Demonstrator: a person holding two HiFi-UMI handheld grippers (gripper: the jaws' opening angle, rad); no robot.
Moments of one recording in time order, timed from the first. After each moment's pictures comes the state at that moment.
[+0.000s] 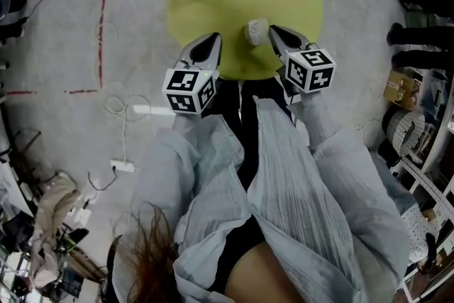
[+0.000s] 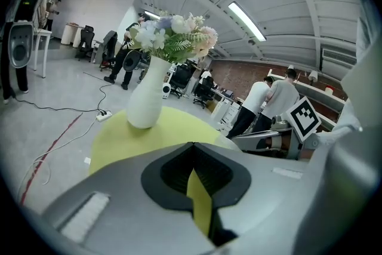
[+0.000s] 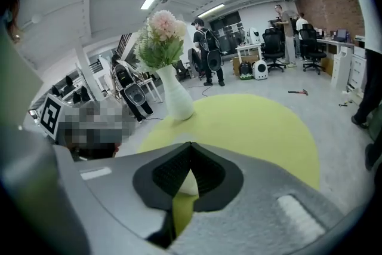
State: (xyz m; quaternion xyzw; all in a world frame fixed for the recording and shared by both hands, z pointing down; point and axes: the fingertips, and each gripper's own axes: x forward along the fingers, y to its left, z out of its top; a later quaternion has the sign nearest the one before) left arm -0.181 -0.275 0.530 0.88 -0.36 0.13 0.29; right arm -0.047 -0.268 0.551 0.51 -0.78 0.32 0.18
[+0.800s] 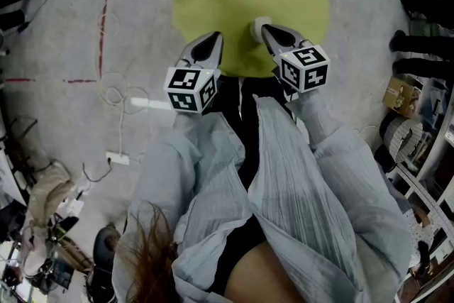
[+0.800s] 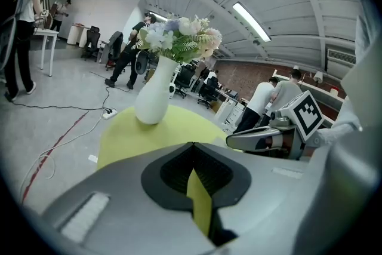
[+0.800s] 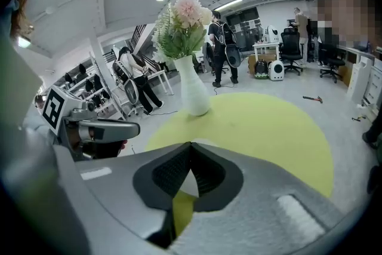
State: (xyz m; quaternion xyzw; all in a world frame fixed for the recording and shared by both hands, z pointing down) left arm -0.190 -0.264 0.533 0.87 -0.38 0.13 0.29; right arm -0.082 -0.265 0.549 0.45 -0.81 0.29 0.21
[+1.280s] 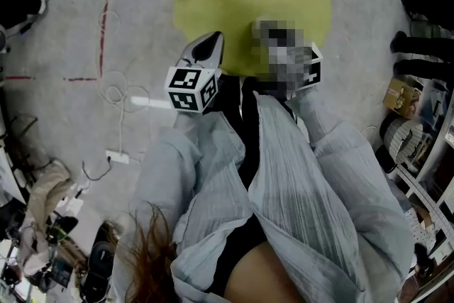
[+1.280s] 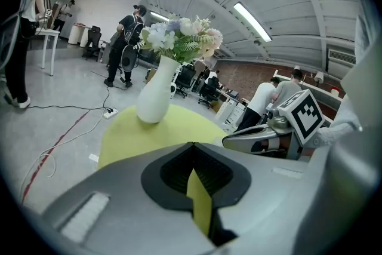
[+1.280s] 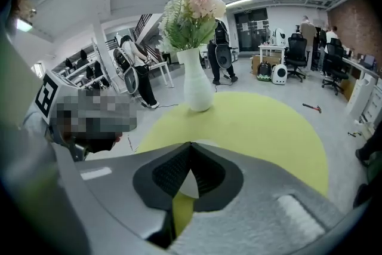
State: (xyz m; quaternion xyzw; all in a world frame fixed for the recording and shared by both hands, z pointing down) left arm -0.194 -0.262 0.535 0.86 -0.39 0.13 0.29; right arm -0.092 -0.267 0.558 0.45 -0.81 0.27 0.26
